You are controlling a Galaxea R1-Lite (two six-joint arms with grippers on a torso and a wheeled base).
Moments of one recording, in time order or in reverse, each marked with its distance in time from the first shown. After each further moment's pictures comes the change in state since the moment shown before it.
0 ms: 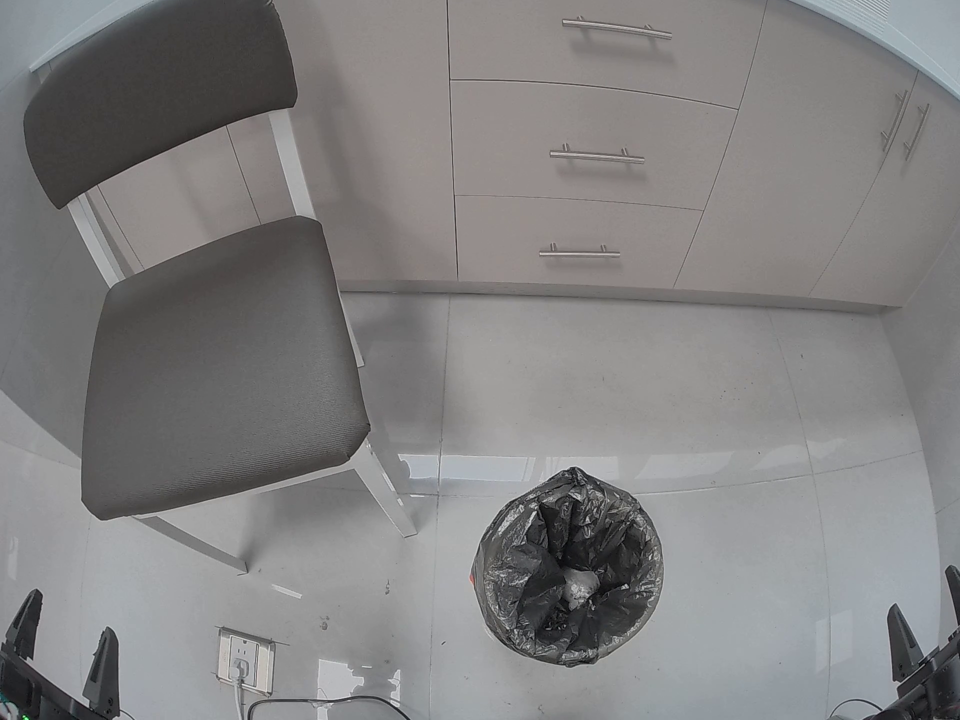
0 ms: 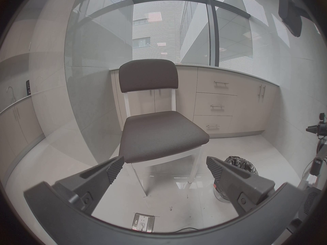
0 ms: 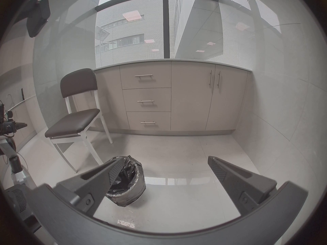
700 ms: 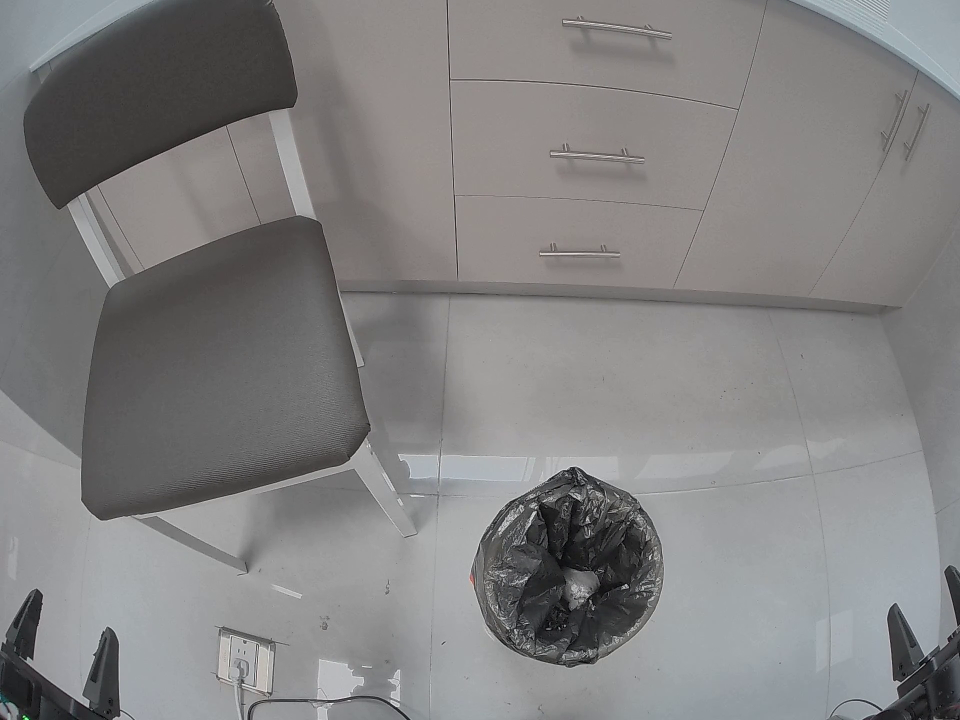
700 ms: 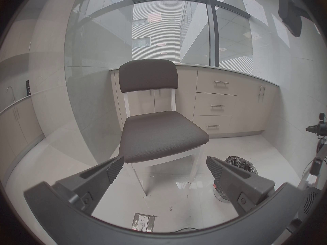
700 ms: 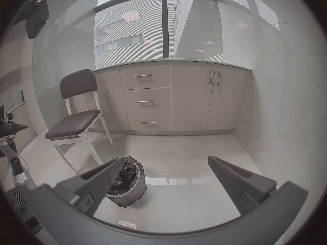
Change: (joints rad) left arm 0.000 0.000 0.000 0.000 0.000 0.000; right arm 0.001 0.001 0.003 -0.004 0.000 0.012
